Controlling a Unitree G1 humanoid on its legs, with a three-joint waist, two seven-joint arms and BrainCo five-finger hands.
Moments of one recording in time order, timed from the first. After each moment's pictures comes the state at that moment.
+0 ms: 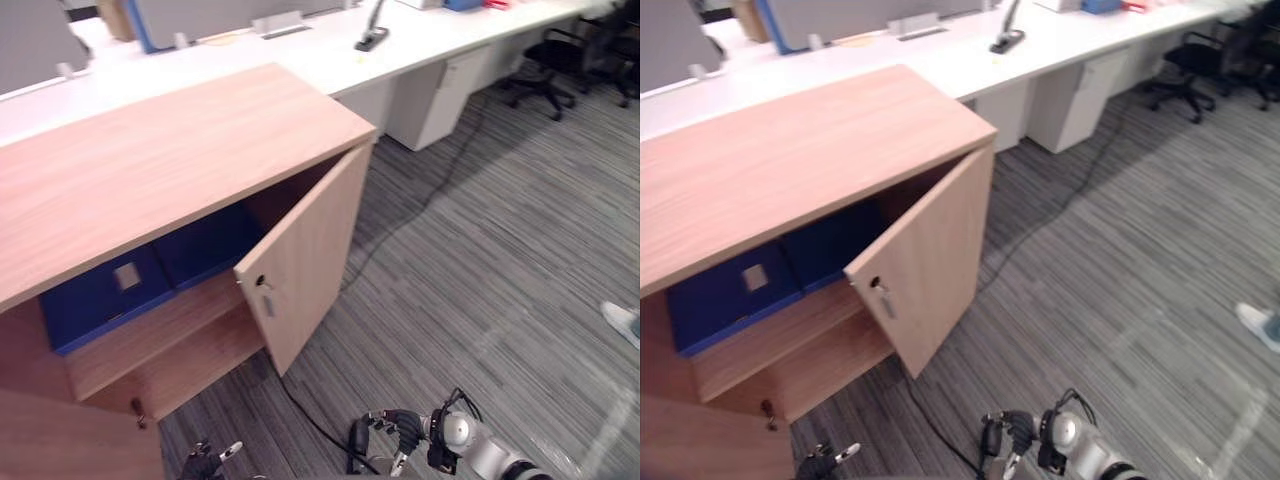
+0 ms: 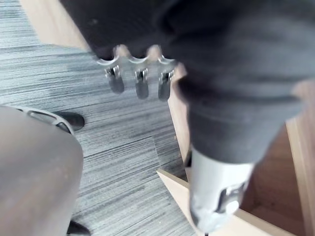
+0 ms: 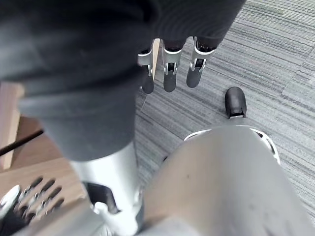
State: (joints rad) left arm 0.16 0.07 0.20 0.98 -0.16 -0.11 0.04; right arm -0.04 -0.38 0.50 0.78 -0.31 -0.06 0.39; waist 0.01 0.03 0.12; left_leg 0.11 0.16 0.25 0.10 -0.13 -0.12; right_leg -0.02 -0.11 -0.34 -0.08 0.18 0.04
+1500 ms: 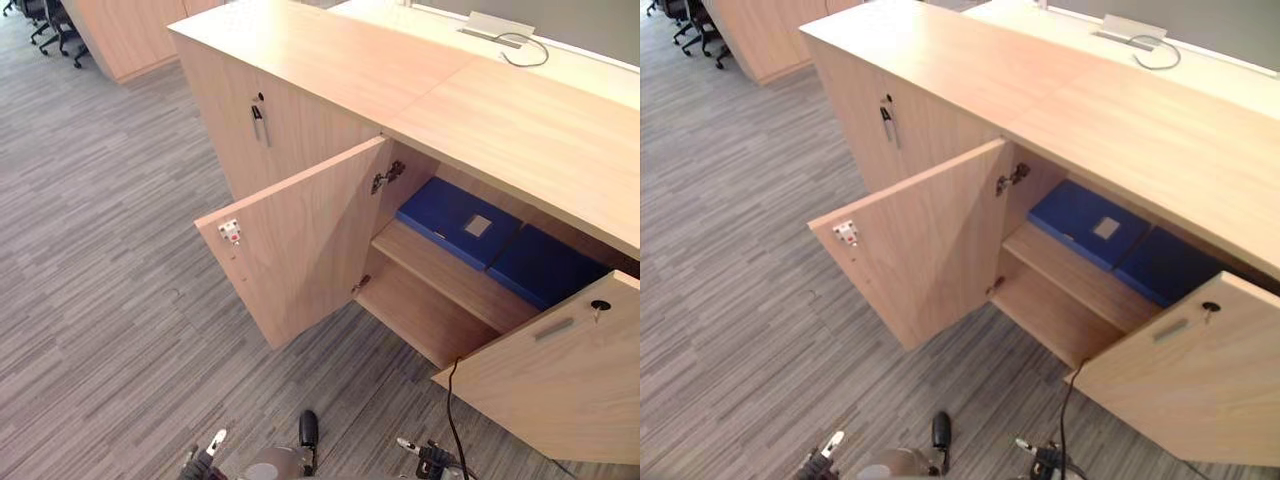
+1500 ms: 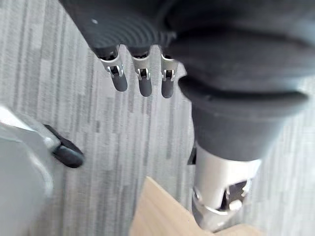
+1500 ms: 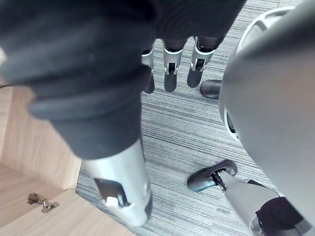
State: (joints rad) left arm 0.23 -0.01 0.40 0.74 -0.53 -0.04 0.07; right arm -0.04 -0.04 -0.41 1.18 0.10 0.06 -0.04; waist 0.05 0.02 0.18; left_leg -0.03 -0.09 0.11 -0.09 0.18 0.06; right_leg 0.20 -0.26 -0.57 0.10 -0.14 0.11
